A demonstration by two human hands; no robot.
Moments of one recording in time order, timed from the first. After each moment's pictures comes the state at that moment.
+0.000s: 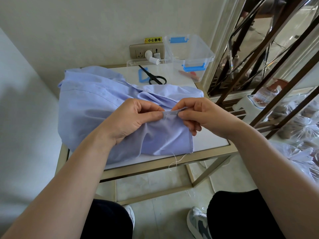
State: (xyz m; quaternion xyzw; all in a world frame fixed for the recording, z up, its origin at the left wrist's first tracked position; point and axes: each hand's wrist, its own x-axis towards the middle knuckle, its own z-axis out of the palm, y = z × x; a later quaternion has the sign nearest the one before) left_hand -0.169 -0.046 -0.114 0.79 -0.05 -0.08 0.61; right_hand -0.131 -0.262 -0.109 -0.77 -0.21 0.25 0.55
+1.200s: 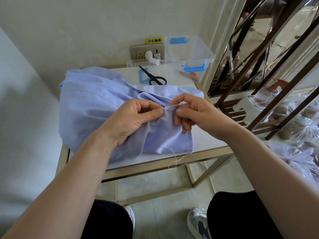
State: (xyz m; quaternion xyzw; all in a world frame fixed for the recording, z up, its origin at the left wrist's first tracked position) left_hand -0.171 -0.051 -0.115 0.74 -0.03 -0.09 0.66; right_hand -0.132 -0.253 -0.113 -0.74 -0.22 0.22 0.59
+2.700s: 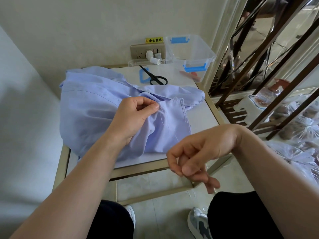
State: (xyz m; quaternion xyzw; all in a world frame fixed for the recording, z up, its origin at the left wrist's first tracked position) left_hand -0.167 -0.055 -0.121 0.78 0.05 0.03 0.62; right_hand -0.153 -0.256 -0.097 -0.52 -0.34 0.68 0.39
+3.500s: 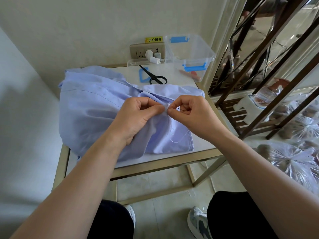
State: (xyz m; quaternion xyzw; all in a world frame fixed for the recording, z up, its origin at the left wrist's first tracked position) left_hand -0.170 -0.061 -0.116 0.77 0.04 0.00 0.63; right_hand -0.142 -0.233 -0.119 -0.85 -0.18 0.01 0.50
